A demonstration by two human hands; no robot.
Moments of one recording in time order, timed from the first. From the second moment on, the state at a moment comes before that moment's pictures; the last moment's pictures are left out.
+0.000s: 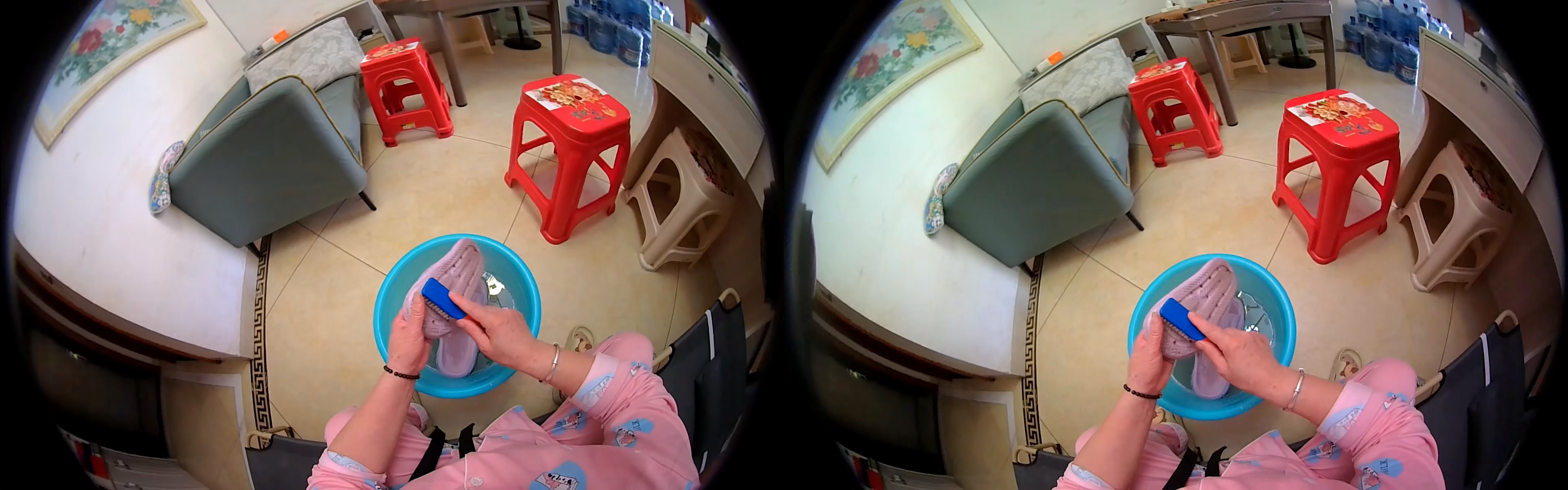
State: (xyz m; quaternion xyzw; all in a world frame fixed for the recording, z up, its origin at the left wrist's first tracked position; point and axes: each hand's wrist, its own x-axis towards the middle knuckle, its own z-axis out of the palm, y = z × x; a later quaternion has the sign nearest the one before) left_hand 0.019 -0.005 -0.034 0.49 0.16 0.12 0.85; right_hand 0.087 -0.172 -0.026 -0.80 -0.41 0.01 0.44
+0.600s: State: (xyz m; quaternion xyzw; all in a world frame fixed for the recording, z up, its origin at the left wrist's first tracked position) left_hand 0.014 0.010 -0.033 0.42 0.13 0.18 0.88; right_hand 0.091 -0.176 -0.022 -0.81 -0.42 0.07 0.40
